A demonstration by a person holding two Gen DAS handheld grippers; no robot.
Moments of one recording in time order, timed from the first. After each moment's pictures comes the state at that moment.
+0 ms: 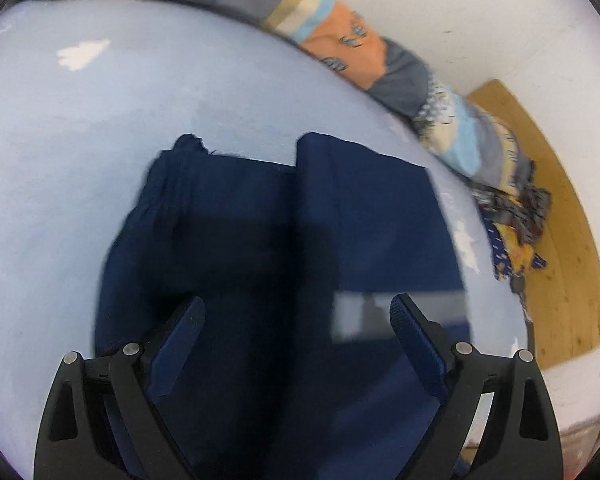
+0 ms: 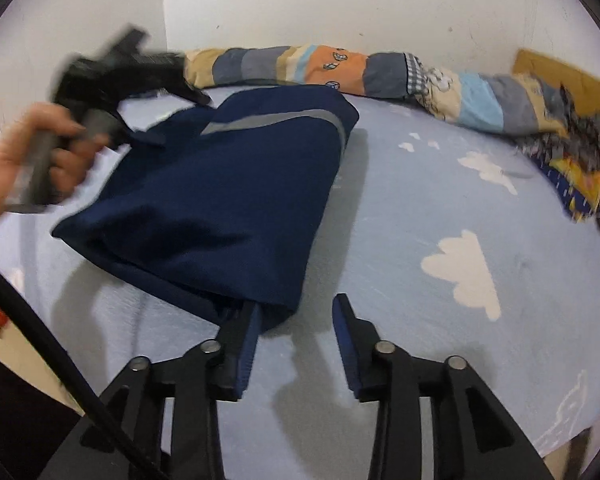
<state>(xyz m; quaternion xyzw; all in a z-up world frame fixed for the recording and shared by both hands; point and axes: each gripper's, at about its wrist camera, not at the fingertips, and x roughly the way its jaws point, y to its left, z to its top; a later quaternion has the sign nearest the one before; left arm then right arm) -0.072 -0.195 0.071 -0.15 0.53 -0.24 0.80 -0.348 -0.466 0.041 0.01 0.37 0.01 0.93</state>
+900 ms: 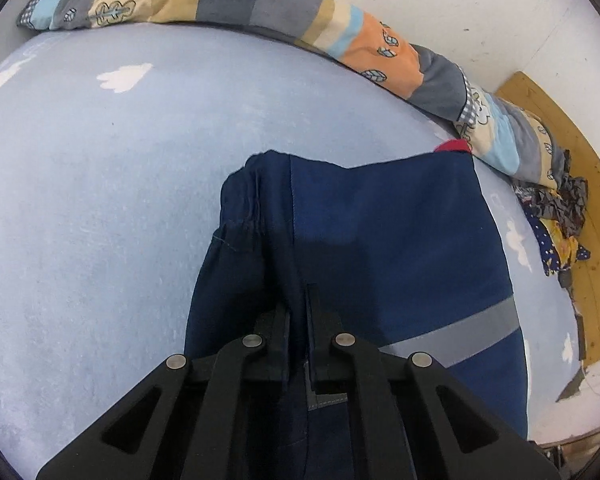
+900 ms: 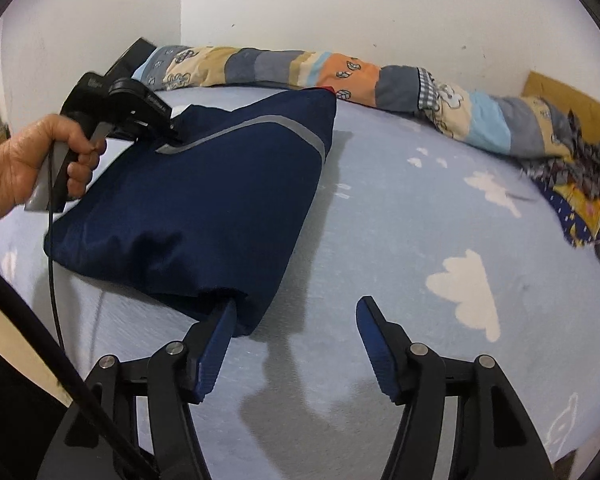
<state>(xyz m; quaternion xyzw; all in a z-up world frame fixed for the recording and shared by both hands) -0.073 -0.158 0.055 -0.09 0.49 -0.19 0.84 -0.346 -0.445 0.039 -0.05 0.36 0.00 0.93</state>
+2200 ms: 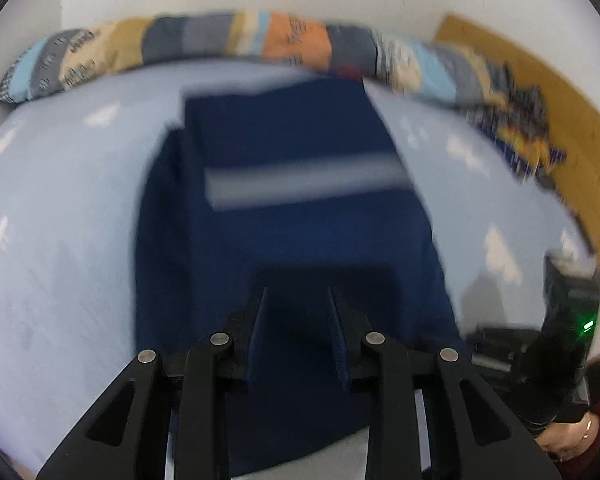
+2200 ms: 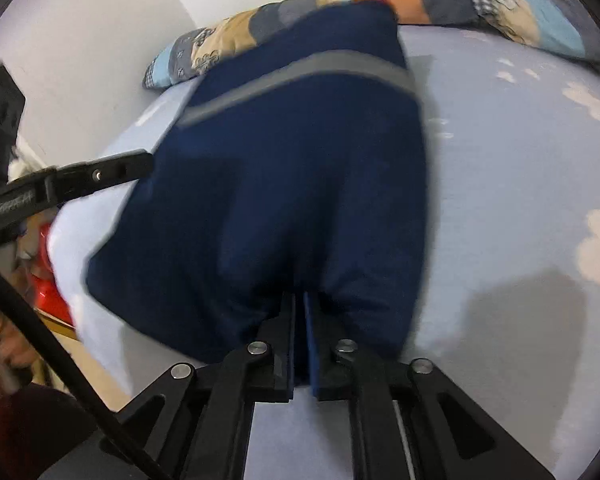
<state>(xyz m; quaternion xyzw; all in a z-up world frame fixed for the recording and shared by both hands) -0.215 -0.182 0.081 0.05 0.47 -0.24 0.85 -0.266 -0.432 0.000 0.11 0.44 0.14 0.88</state>
